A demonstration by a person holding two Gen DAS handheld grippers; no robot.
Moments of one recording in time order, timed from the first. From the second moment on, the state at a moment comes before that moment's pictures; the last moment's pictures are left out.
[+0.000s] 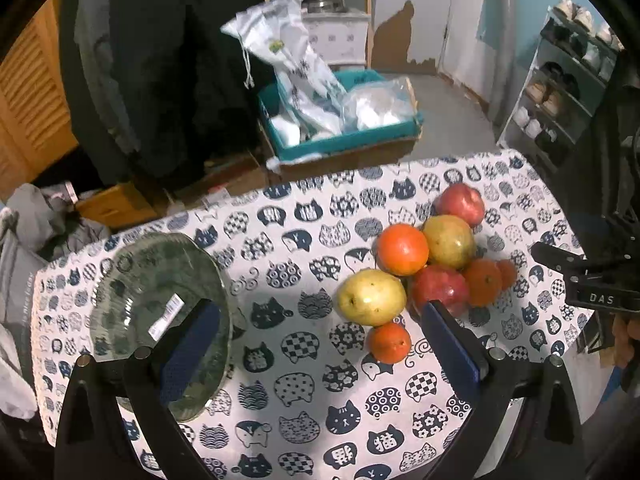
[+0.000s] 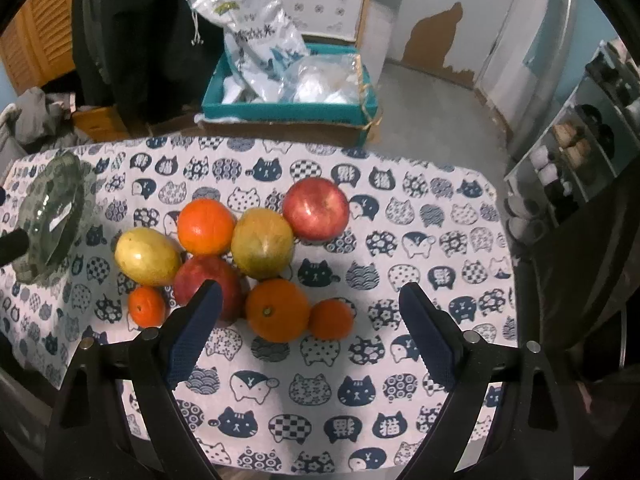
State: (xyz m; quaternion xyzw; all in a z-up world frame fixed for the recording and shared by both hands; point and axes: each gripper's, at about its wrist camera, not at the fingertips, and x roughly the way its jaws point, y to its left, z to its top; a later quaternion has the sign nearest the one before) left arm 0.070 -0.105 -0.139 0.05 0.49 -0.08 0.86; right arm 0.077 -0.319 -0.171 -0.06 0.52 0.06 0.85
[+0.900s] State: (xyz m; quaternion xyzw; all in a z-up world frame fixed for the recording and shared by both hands) left arm 0.109 -0.116 -0.223 0.02 0.57 -0.10 0.82; right arm 0.103 -0.296 -0.273 -0.15 0.61 0.14 0.77
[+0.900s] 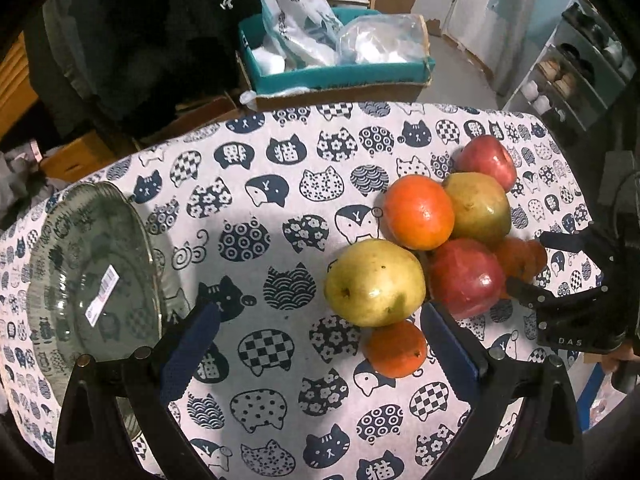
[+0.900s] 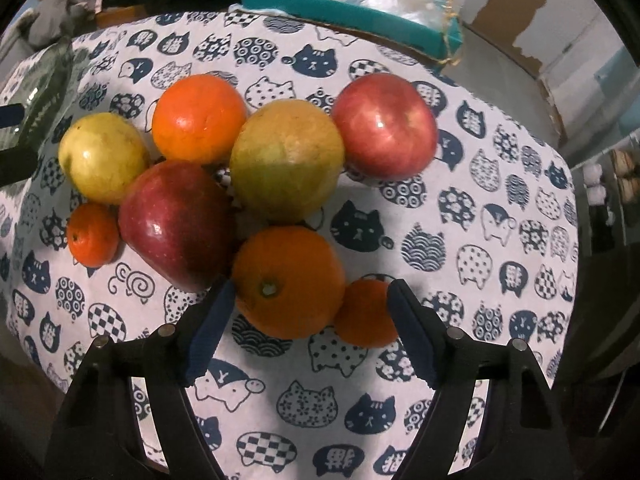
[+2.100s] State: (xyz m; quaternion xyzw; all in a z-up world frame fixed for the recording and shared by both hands) left arm 0.133 -0.147 -0.266 -0.02 0.61 -0.13 0.78; right arm 0.103 -0.332 -0.251 0.02 0.58 0.07 0.81
